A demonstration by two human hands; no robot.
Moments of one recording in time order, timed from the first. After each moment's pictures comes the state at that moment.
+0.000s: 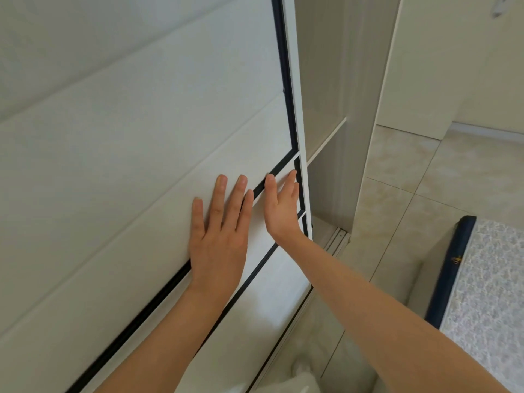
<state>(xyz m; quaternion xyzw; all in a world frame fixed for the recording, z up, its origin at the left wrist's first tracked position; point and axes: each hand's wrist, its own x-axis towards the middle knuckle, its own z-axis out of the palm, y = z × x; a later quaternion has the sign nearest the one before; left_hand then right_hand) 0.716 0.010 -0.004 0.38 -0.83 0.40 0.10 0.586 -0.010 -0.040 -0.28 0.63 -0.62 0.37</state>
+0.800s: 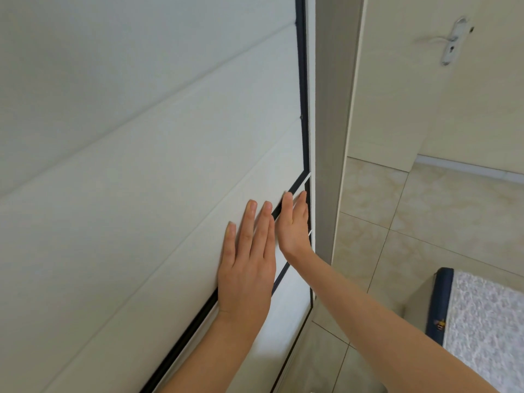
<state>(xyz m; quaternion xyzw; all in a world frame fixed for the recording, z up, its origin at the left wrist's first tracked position) 0.512 -0.073 0.006 0.36 -0.85 0.36 0.12 0.390 -0.109 -0.040 -0.24 0.66 -0.64 0.31</state>
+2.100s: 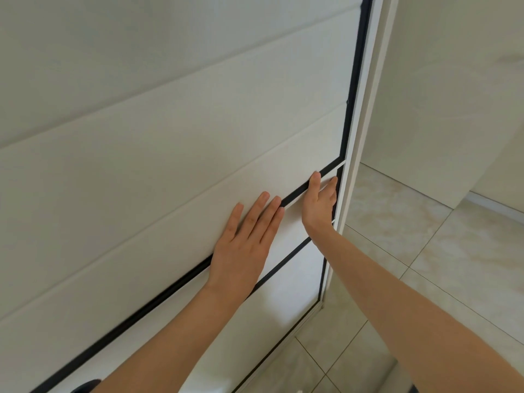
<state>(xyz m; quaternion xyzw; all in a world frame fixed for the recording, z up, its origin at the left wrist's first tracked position) 0.403 -0.115 -0.006 0.36 -0.85 0.37 0.07 0.229 -0.166 -0.035 -0.23 0.69 -0.61 0.33</state>
